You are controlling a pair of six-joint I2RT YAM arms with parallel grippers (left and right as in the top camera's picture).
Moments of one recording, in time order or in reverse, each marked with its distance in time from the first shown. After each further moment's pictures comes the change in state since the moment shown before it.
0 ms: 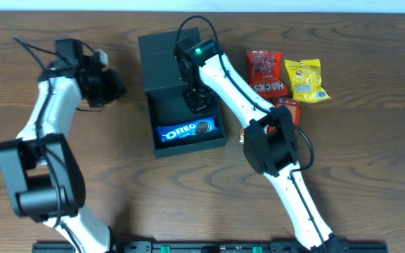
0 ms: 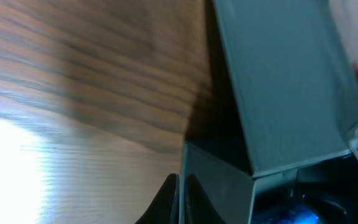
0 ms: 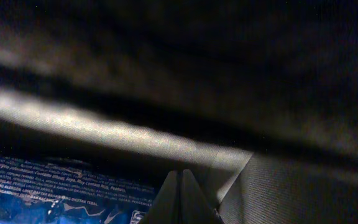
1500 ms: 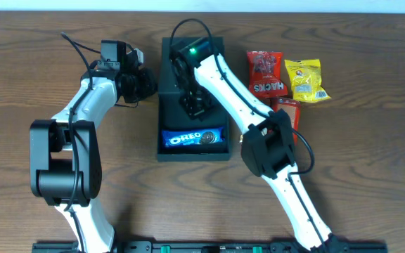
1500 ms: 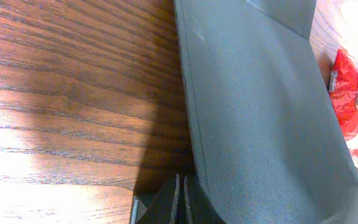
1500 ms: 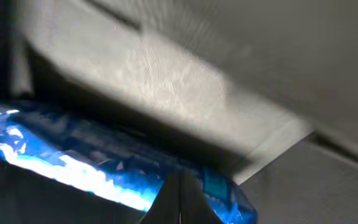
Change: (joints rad) left arm -0.182 0.083 -0.018 0.232 0.004 -0.154; right arm 0.026 -0.008 0.108 -0.162 -0.050 -0.045
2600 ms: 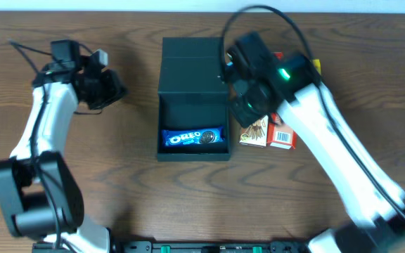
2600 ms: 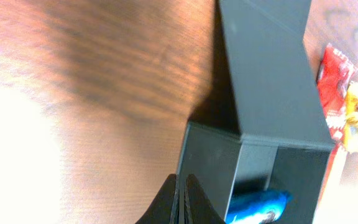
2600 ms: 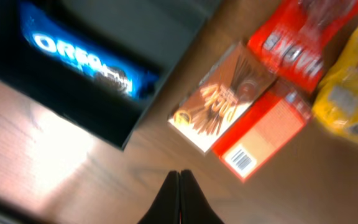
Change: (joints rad) left arm 0.213 -0.224 0.001 -0.349 0.037 0.199; right arm -0.069 -0.956 -0.843 0.349 0.161 -0.159
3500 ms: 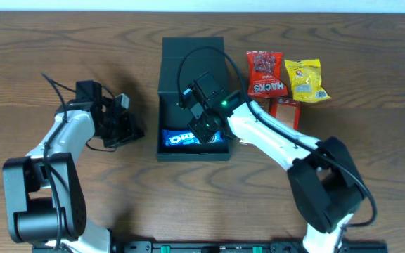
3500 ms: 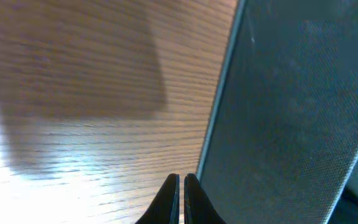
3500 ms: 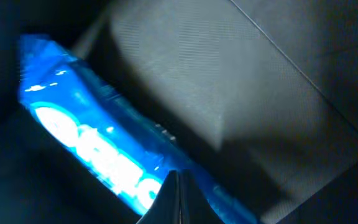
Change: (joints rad) left arm -0.079 -0.022 -0.358 0.116 0.034 0.066; right arm 0.114 0.330 -0.309 0.643 -0.177 -0.021
